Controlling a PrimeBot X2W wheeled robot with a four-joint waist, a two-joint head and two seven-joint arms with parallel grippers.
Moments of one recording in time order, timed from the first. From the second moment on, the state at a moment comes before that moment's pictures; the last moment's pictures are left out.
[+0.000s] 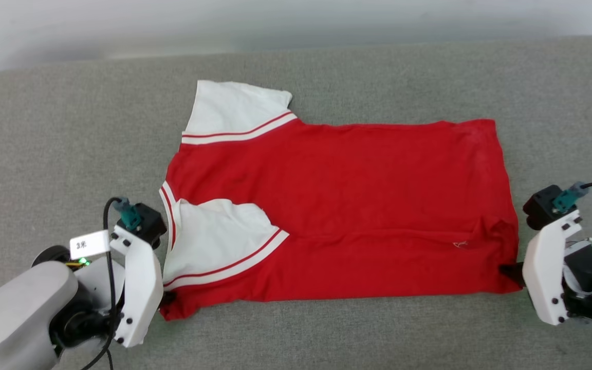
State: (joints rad) left arm -0.68 0.85 -1.04 0.15 -1.11 -0.09 0.67; right arm -0.48 -0.68 0.62 0.27 0.81 0.13 0.71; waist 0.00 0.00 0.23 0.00
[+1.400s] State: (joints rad) left arm -0.84 0.95 -0.89 0.05 -0.97 -0.05 0.48; right arm -0.34 -0.55 0.21 0.00 0.51 0.13 0.10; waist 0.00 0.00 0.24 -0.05
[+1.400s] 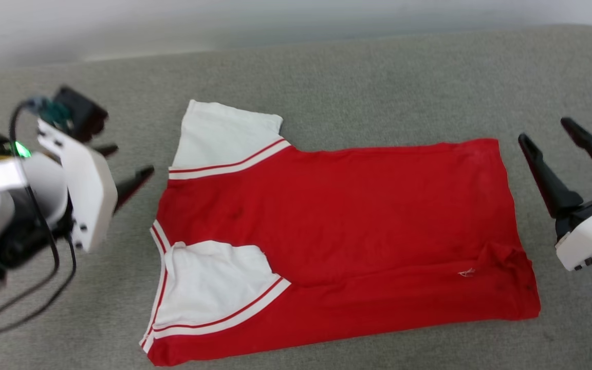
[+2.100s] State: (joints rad) left arm -1.36 0.80 -0.82 0.37 -1.10 -0.01 0.96; right arm -0.32 -0.38 0.07 -0.25 0.37 0.13 0.11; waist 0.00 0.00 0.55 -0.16
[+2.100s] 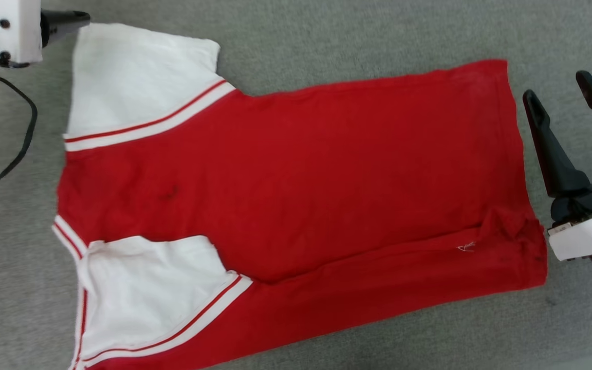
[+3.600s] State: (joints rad) left arm -1.38 0.67 -0.96 0.40 -1.04 -0.12 0.89; right arm -1.01 -0.68 0.52 0.21 0.72 0.13 1.17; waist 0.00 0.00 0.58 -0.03
